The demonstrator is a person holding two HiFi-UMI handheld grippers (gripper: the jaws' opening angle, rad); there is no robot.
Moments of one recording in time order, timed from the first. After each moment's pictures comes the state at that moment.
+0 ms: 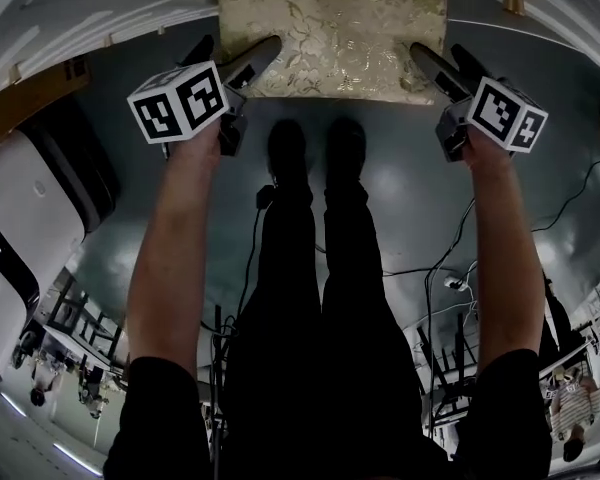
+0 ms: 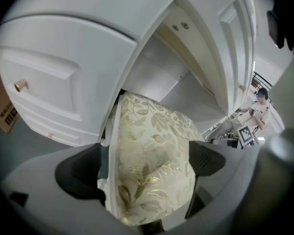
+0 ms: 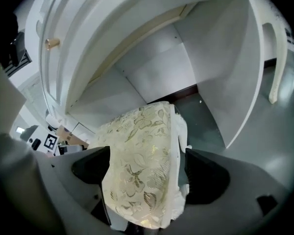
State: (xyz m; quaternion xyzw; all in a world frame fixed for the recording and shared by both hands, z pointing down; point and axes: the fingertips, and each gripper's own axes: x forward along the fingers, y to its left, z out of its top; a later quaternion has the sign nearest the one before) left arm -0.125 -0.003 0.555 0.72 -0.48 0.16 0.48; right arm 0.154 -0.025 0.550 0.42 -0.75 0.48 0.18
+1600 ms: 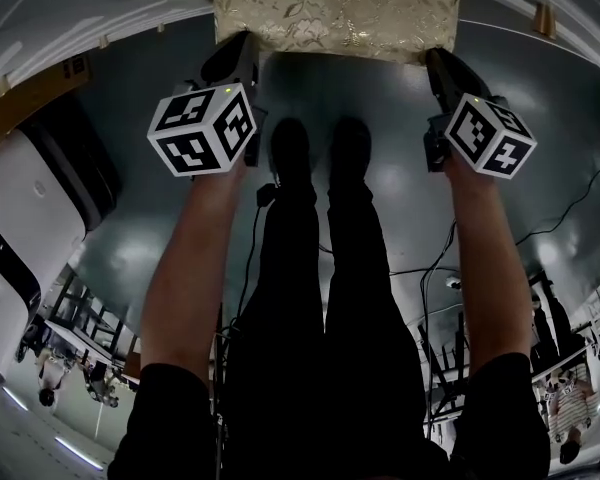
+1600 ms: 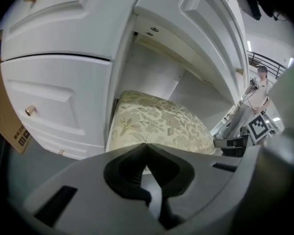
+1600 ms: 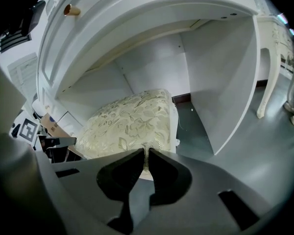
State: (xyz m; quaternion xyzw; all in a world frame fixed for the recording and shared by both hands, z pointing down) left arm -0.119 -0.003 0.540 0.72 -0.54 0.20 0.38; right arm 0.146 -0.017 0.554 0.49 -0.74 0.40 0.23
